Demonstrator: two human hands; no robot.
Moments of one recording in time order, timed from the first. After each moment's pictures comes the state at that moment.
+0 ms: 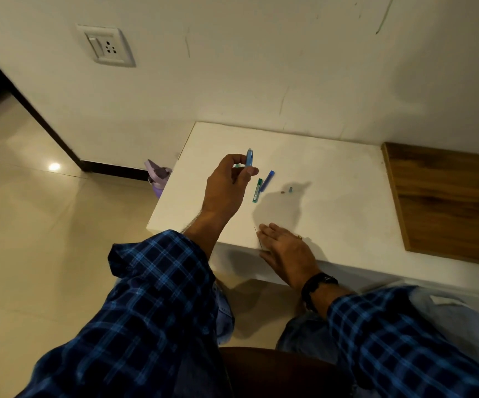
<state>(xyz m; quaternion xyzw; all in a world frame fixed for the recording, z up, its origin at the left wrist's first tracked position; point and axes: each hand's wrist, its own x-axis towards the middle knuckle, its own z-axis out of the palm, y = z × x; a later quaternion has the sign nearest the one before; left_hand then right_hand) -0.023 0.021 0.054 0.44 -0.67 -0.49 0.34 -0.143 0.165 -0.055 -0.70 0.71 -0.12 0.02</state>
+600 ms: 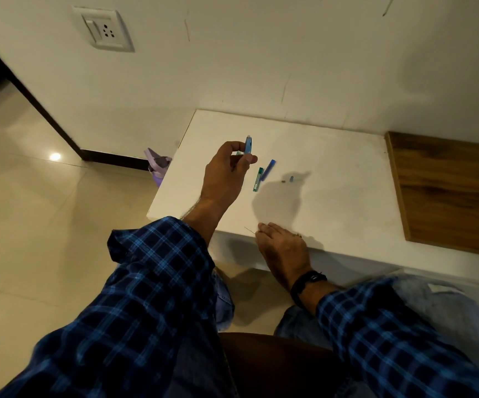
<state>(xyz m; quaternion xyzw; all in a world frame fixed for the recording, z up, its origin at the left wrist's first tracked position) -0.023 0.019 0.051 0.44 -0.67 -0.48 0.34 -0.119 0.175 -0.063 -0.69 0.71 -0.12 -0.10</state>
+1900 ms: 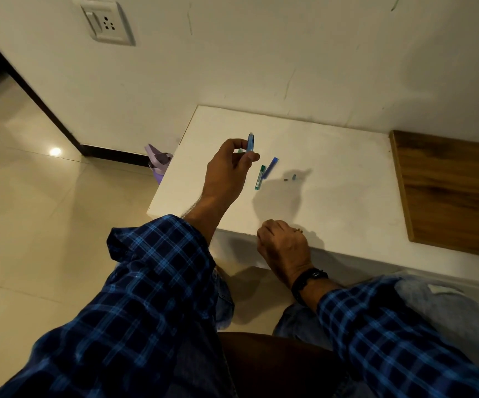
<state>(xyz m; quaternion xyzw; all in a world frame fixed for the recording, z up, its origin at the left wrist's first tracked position) -0.023 0.019 0.051 0.45 -0.66 -0.49 0.34 -0.115 0.170 -0.056 -0.68 0.71 -0.15 -0.14</state>
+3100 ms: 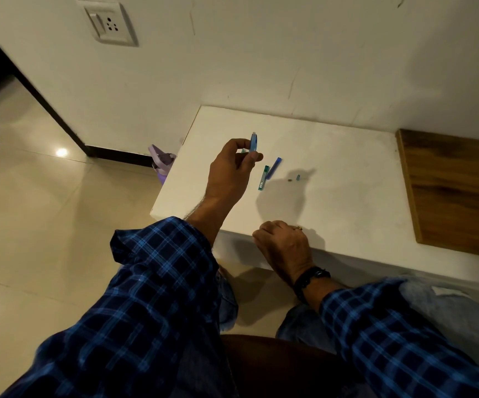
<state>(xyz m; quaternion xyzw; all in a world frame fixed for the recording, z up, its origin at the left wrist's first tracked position) -0.025 0.016 0.049 0.45 -0.66 -0.49 0.35 -0.117 0.163 -0.060 -0.71 0.67 -0.19 -0.09</state>
